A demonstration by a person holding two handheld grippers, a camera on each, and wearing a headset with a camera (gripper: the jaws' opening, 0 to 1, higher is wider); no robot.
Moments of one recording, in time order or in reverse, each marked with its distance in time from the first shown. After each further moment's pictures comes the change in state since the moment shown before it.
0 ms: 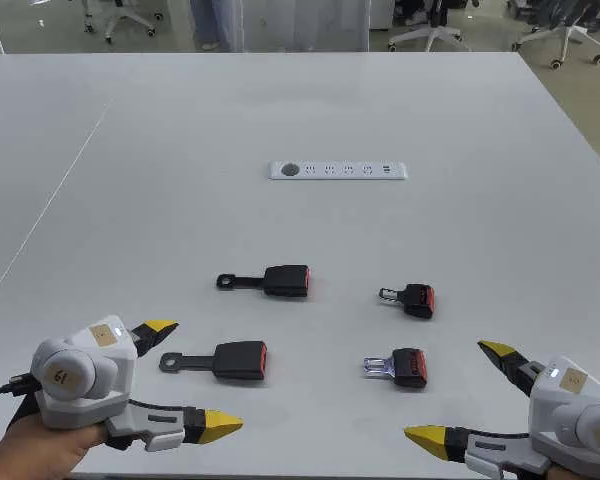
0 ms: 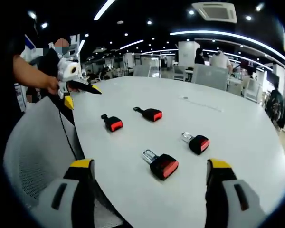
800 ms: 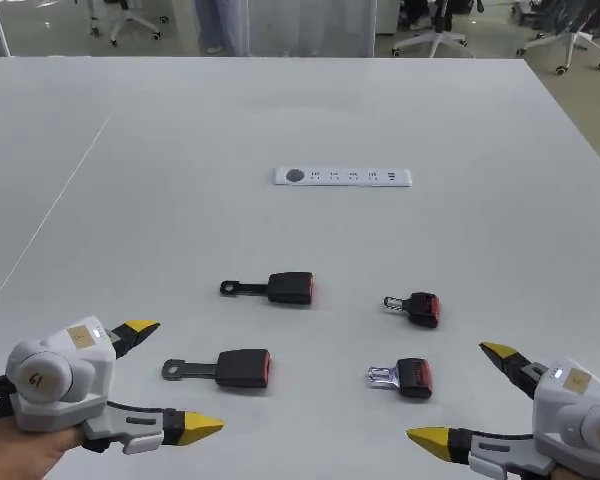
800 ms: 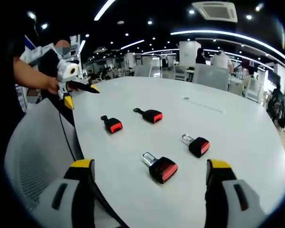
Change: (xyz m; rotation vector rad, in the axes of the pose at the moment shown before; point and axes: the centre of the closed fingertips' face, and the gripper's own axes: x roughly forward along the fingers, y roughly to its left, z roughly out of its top) left arm 0.008 -0.011 0.009 0.016 -0.010 -0.003; right arm 0.002 0.004 0.002 0.003 -0.003 0.009
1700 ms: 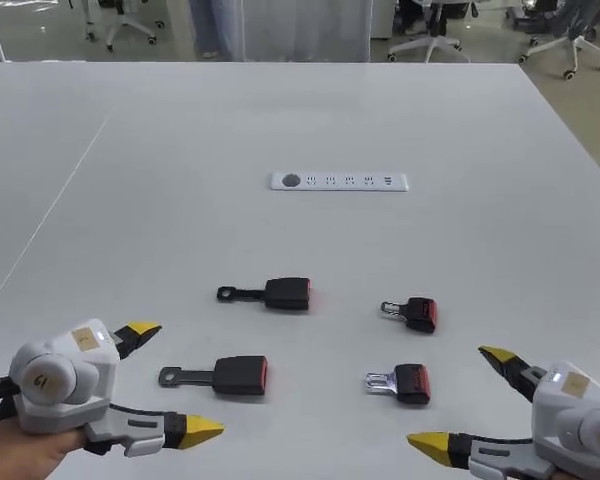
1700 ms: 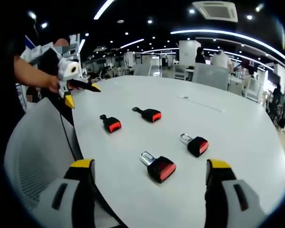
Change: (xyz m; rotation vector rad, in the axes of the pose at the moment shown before) left arm 0.008 0.007 0.001 0.018 0.006 -0.013; right arm 0.000 -0.004 -0.001 -0.002 0.008 -0.004
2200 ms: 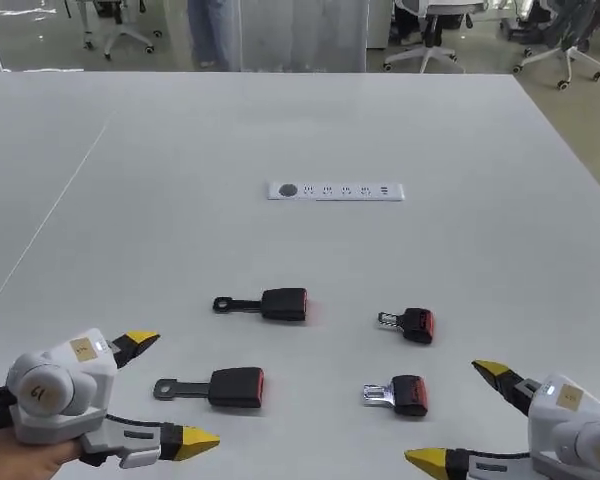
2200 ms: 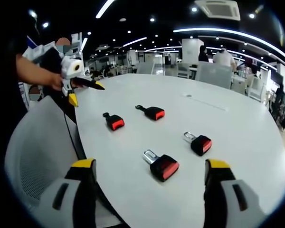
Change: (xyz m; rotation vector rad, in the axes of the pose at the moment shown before) left arm 0.005 0.001 -0.001 0.022 0.014 -0.008; right arm 0.002 0.004 -0.003 -0.007 0.020 0.033
